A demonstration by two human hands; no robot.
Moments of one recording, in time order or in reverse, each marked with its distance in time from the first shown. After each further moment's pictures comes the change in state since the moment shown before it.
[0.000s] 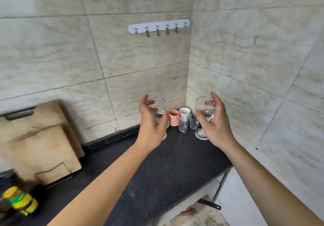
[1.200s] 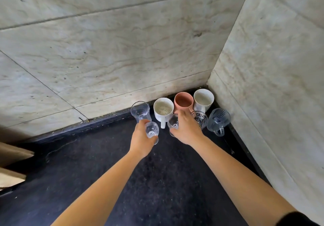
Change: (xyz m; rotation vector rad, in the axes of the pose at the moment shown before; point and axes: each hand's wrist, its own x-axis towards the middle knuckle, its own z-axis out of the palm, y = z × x) left_hand 0.150 -0.393 0.152 0.324 -0.226 -0.841; right_hand 0.206 0.345 0.244 -0.576 -0.881 0.251
